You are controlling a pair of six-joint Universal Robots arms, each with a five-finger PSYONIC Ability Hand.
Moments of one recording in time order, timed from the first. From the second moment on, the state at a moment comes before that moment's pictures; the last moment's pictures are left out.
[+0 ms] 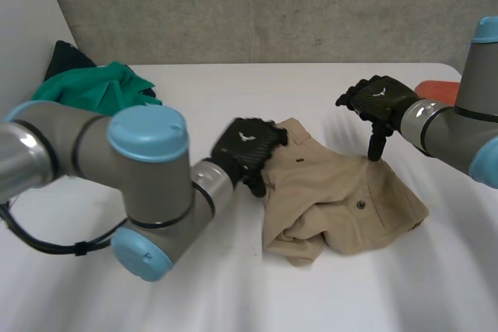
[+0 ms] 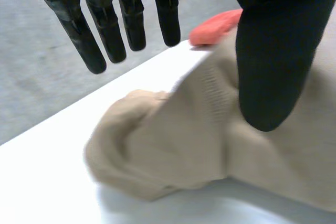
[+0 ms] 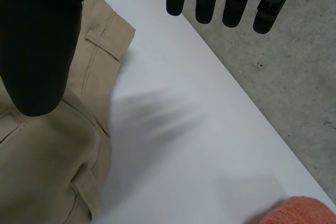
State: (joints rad) left arm 4.02 -2.20 -1.26 3.24 -1.47 3.30; right arm 1.83 -0.91 0.99 0.32 1.28 2.50; left_hand 0.45 0.44 0.45 0.44 0.26; right_hand 0.23 0.21 0.20 0.21 0.05
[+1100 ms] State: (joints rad) left arm 3.87 -2.19 -1.42 3.27 -1.65 3.17; right arm 1.55 -1.18 1.80 -0.03 1.02 2.04; left_hand 0.42 0.44 0.44 0.44 0.27; right_hand 0.50 0.52 0.51 0.52 0.34
